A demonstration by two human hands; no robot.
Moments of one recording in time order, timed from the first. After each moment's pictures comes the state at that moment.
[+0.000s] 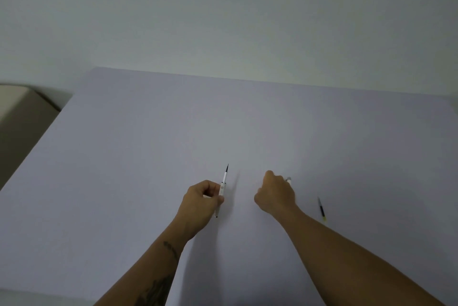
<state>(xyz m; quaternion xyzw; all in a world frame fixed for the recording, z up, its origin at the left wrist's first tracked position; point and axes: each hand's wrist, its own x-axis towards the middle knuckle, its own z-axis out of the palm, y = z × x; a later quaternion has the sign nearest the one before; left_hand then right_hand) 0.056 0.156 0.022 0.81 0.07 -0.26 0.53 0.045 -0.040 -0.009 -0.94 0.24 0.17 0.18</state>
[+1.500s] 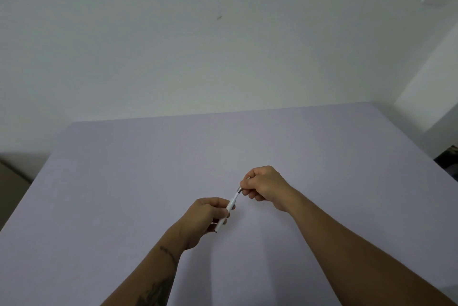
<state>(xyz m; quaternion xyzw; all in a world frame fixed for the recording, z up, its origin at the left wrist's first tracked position) 0.067 0.181 0.068 0.70 -0.04 -0.44 0.56 0.025 -0.009 0.105 -0.75 0.29 0.09 0.59</state>
